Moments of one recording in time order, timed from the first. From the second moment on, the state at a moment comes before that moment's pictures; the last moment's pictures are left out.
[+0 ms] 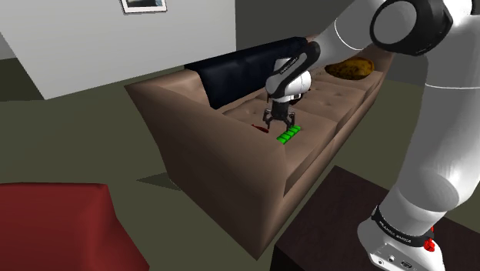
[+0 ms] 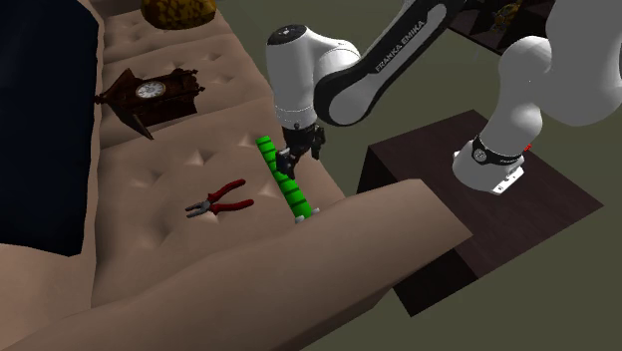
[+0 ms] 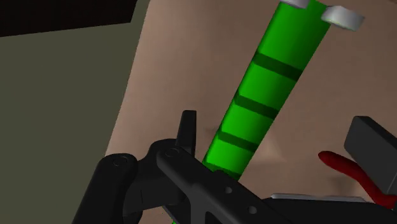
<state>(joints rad) -0.21 0.28 -0.10 -2.12 0.10 2.34 0.80</state>
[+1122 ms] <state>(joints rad) -0.30 0.71 -0.17 -1.81 0.18 2.46 0.96</state>
